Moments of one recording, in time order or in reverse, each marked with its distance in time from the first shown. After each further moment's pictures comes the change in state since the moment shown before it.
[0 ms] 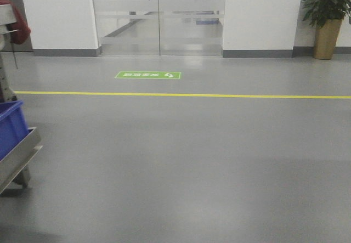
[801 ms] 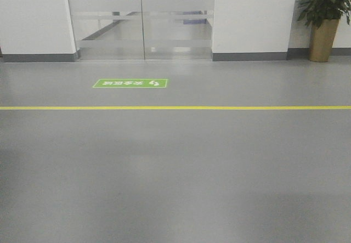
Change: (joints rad) left arm 0.000 0.000 0.000 0.000 0.000 0.000; right arm 0.000 0.000 0.000 0.000 0.000 0.000
